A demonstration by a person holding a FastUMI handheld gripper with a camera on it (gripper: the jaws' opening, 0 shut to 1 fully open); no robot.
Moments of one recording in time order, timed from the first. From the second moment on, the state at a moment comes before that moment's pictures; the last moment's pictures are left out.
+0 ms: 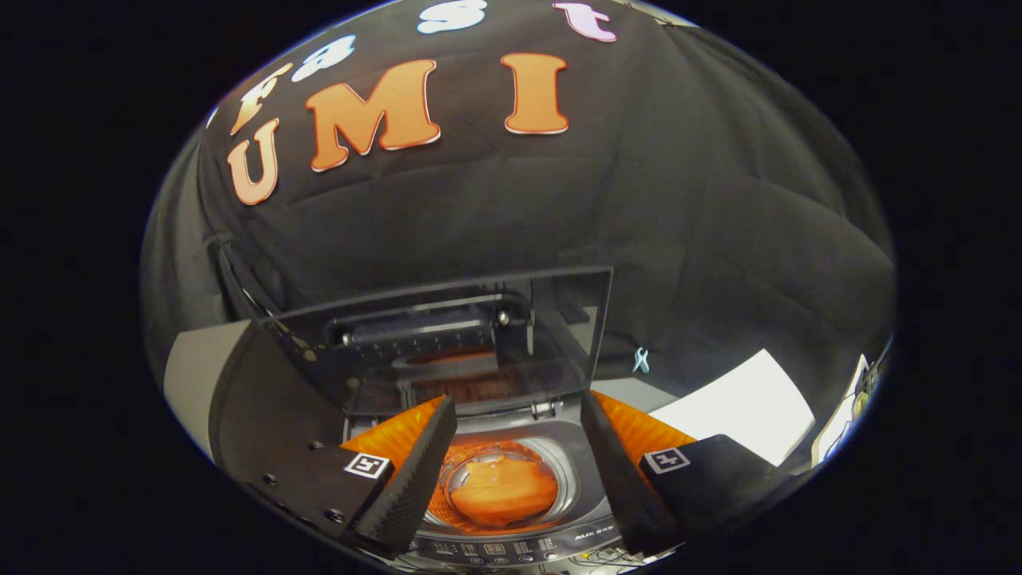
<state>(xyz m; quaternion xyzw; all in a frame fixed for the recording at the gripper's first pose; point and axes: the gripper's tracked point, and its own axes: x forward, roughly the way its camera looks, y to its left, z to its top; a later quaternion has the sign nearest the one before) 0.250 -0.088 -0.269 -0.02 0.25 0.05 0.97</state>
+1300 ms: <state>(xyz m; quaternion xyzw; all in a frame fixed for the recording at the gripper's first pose) 0.349 0.001 -0.188 -0.04 0.18 0.12 0.98</state>
